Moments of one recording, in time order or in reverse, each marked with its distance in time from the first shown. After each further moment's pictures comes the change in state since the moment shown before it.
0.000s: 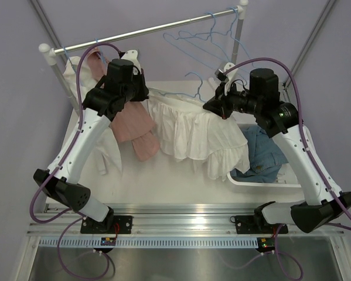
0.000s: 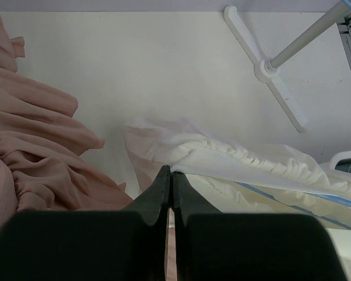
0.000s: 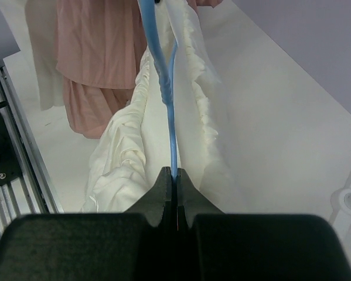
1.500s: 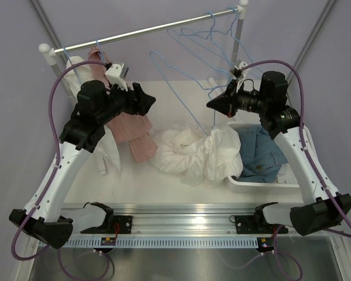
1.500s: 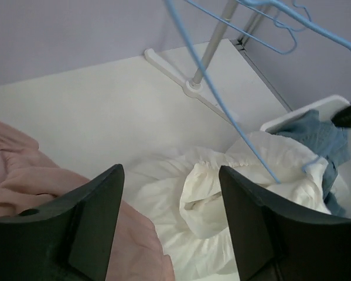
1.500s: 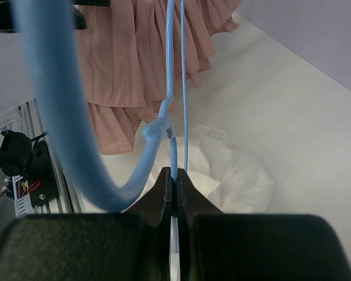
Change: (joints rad) left arm 0.073 -0.349 -0.372 0.313 0.340 0.080; right arm -0.156 -0.056 -0.195 0.267 -0.259 0.198
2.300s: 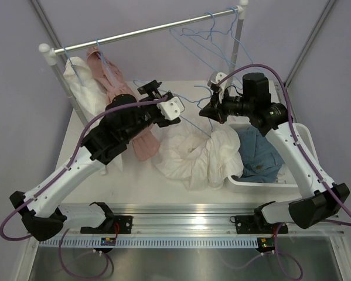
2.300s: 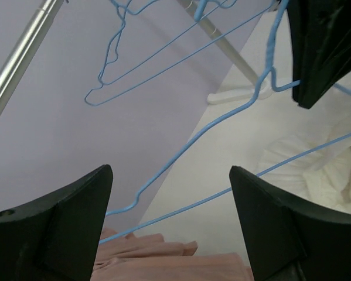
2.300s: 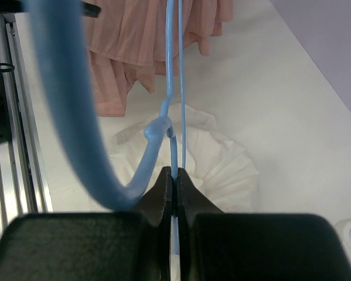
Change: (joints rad) left arm -0.459 0.008 -0.014 0.148 -0.306 0.962; right arm 0.130 0.089 0.086 -0.200 0.090 -0.357
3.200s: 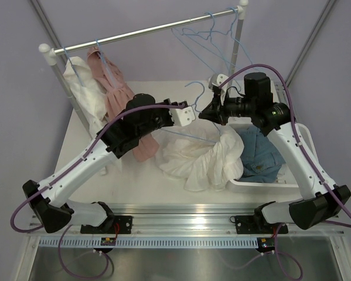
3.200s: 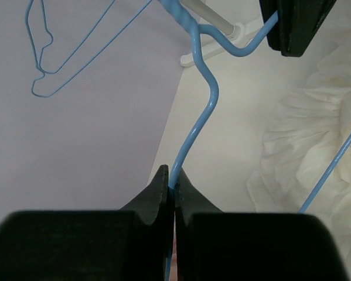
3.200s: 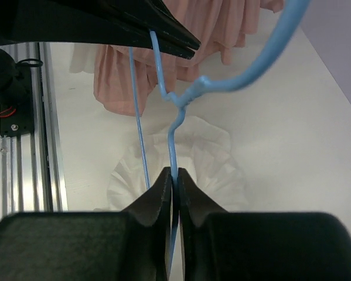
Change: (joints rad) left arm 0.016 0.121 0.000 -0.090 0.023 0.135; right arm -0.002 -0.007 0.029 -0.077 -0.071 -0.071
